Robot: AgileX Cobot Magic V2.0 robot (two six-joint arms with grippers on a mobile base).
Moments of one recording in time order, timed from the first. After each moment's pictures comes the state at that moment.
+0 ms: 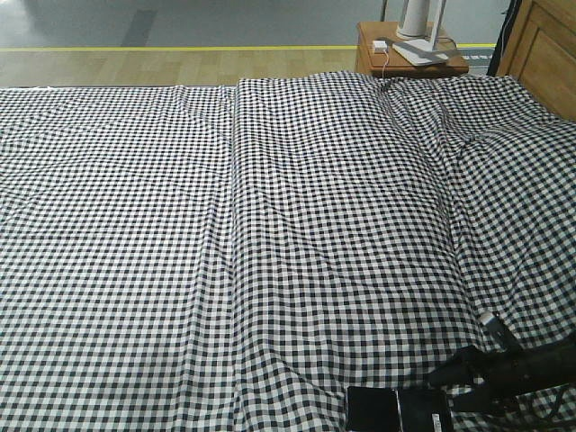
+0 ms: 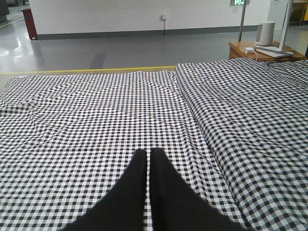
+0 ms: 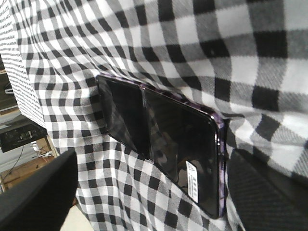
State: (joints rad) left arm 0.06 -0.02 0.03 -0.04 0.20 0.06; right arm -0.47 2.74 -1.31 1.01 1.00 -1.20
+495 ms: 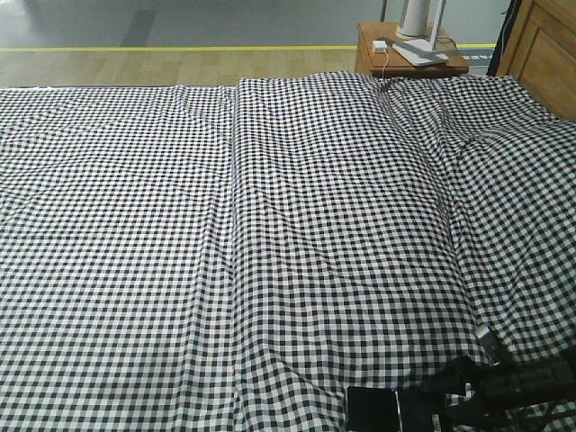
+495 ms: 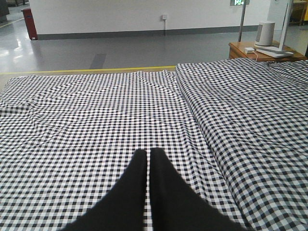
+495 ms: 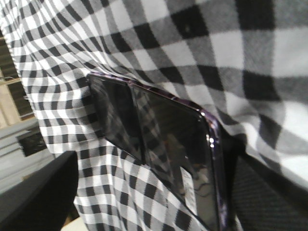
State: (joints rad) left arm 0.06 -0.02 0.03 -0.04 0.20 0.06; right arm -0.47 2.83 -1.31 1.09 1.02 -1.24
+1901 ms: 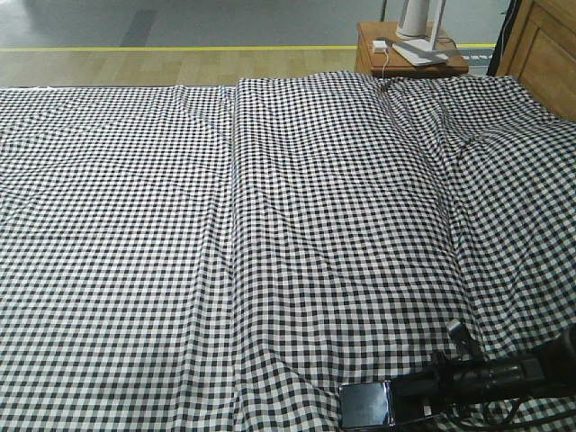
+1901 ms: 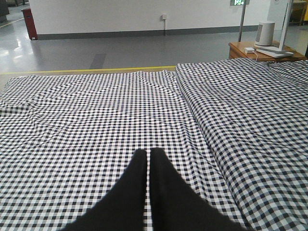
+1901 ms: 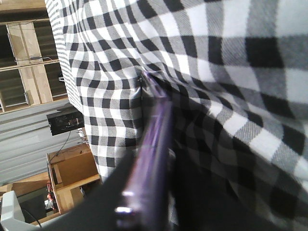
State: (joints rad) left arm 0.06 -0.02 0.03 -0.04 0.20 0.06; right arm -0.36 2.86 -1.31 1.22 1.13 -1.36
